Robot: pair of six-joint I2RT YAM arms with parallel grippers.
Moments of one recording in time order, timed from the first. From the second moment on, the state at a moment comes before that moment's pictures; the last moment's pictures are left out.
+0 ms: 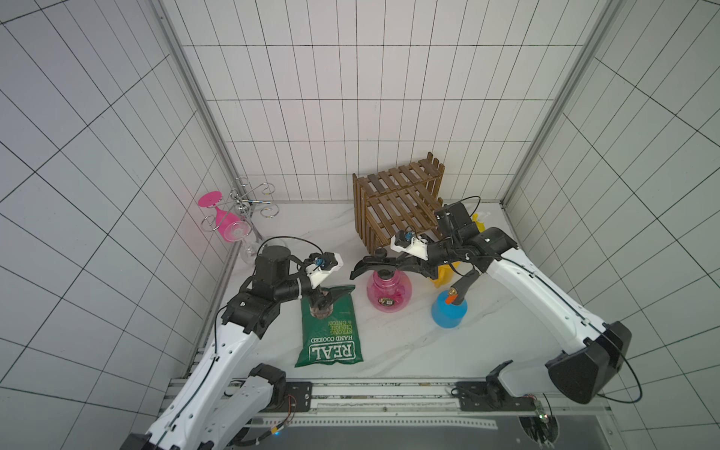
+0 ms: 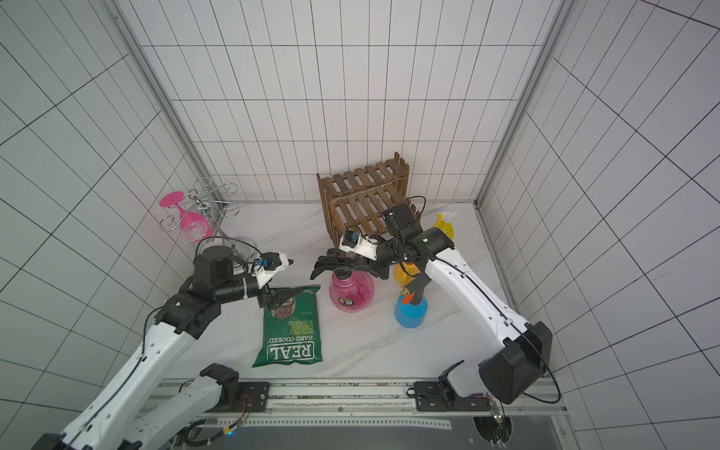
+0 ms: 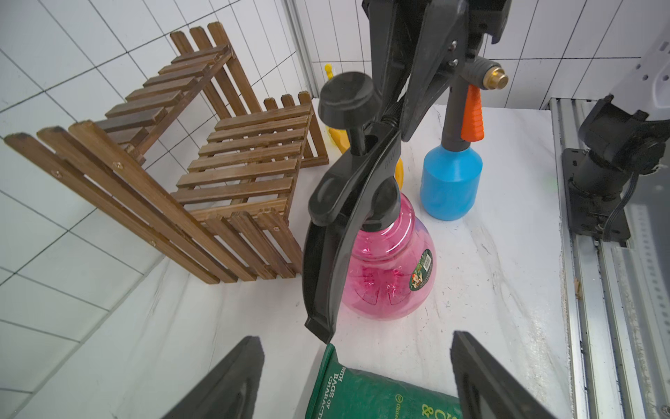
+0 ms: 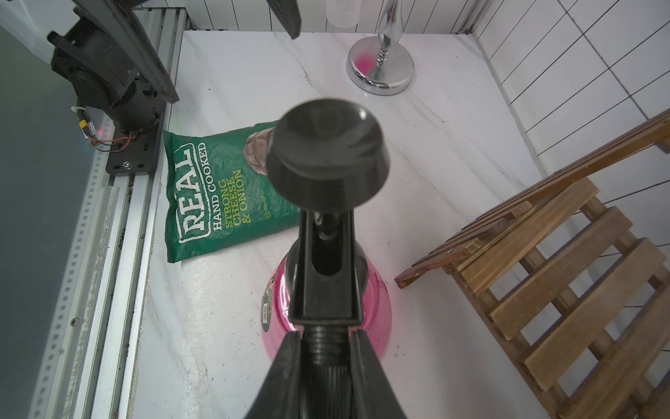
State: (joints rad) left arm -0.34 0.88 0.88 -0.51 0.69 0.55; right arm 0.66 1.39 1.44 -0.90 -0.58 -0.77
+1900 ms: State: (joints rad) left arm -0.44 1.12 1.13 -0.56 0.91 0.44; right arm 0.65 1.21 1.26 -0.46 -0.90 -0.23
